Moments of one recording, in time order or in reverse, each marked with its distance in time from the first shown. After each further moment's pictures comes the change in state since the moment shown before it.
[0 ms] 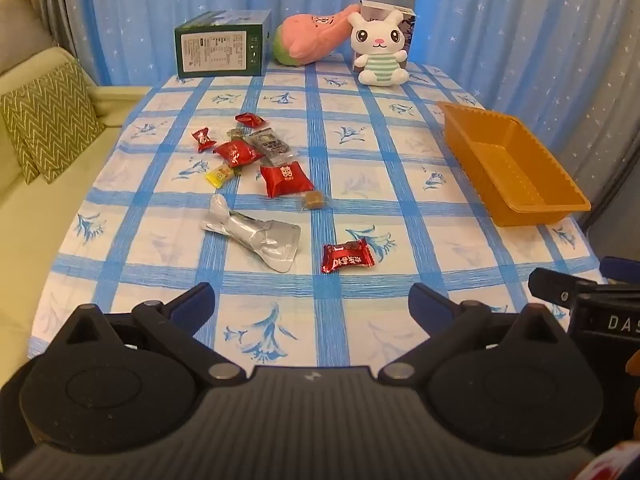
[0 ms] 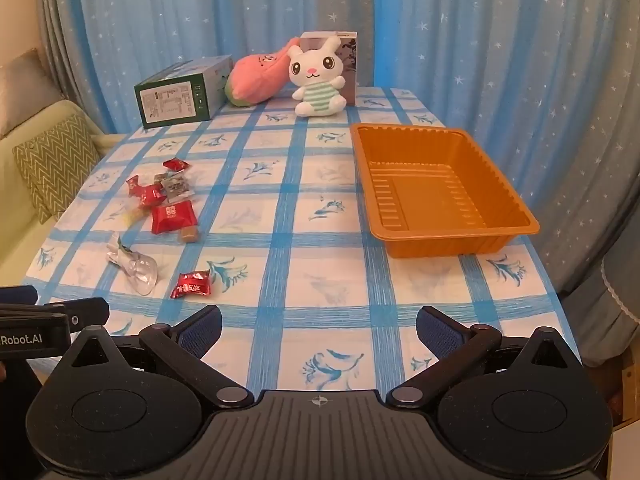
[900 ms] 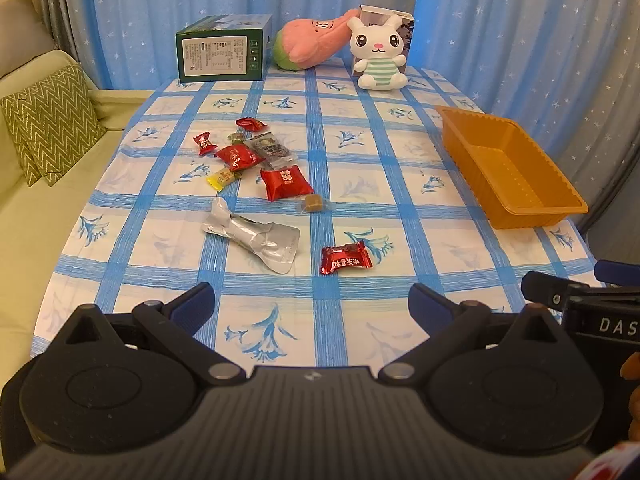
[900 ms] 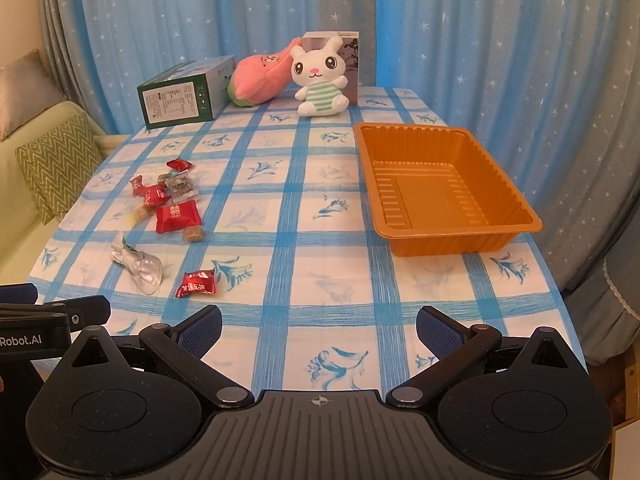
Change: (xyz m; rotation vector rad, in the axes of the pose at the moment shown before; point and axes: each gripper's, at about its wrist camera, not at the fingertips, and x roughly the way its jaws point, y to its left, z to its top) left arm -0.008 -0.001 0.001 -0.017 -0.021 -0.004; right arm -0.001 0.003 -0.001 -0.004 -0.004 -0.001
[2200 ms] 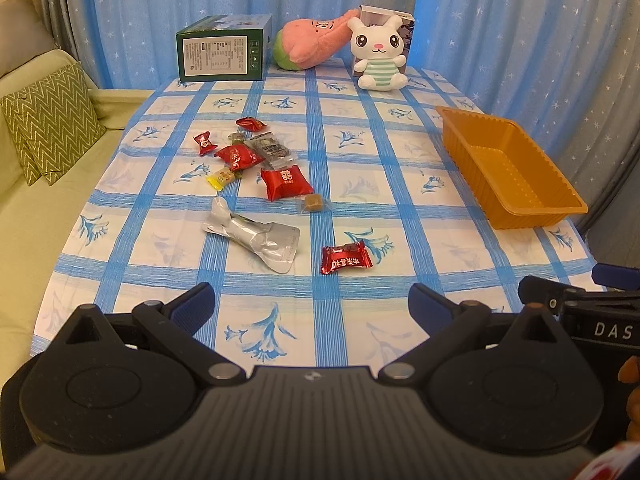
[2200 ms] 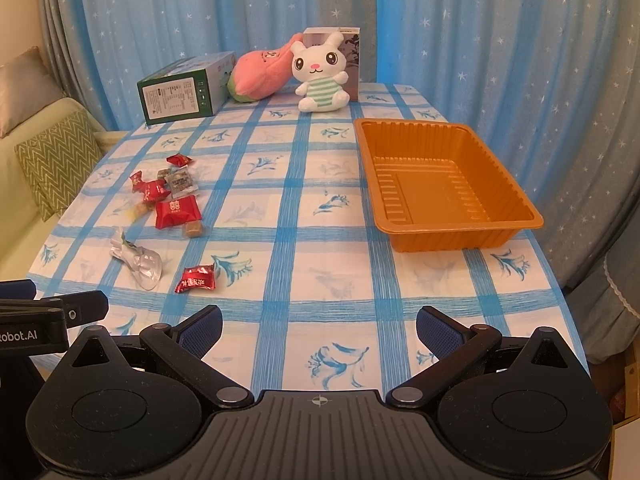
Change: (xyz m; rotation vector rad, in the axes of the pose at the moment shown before) left arm -0.001 -0.001 0.000 -0.004 -0.002 0.000; right arm 0.002 0.000 -0.002 0.003 0.008 0.005
